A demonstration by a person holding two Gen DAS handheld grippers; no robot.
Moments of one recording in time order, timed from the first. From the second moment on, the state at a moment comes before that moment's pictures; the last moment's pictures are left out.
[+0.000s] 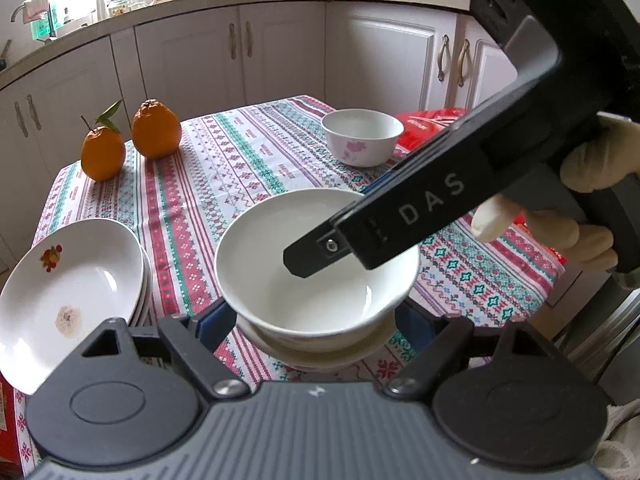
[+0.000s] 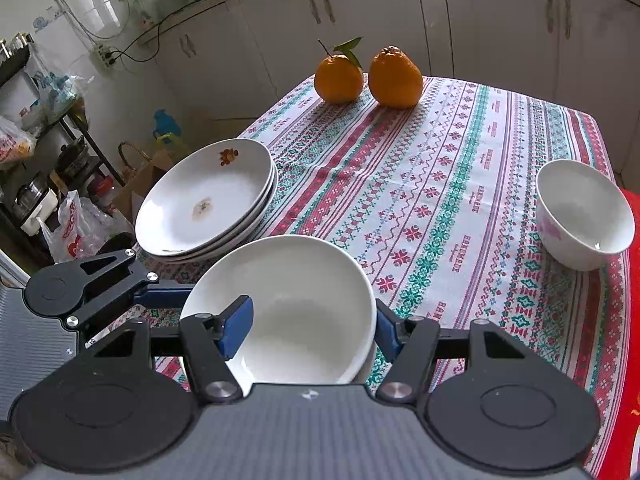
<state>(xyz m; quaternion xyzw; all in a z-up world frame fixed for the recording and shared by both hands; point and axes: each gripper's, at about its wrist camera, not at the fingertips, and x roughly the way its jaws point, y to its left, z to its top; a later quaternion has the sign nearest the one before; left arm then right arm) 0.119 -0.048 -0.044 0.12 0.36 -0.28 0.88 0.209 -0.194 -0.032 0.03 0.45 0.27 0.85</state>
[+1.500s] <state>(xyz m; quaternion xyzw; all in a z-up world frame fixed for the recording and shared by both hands) 0.147 -0.085 0.019 0.18 0.29 -0.34 0.88 0.178 -0.284 -0.028 -0.06 0.33 0.14 0.93</state>
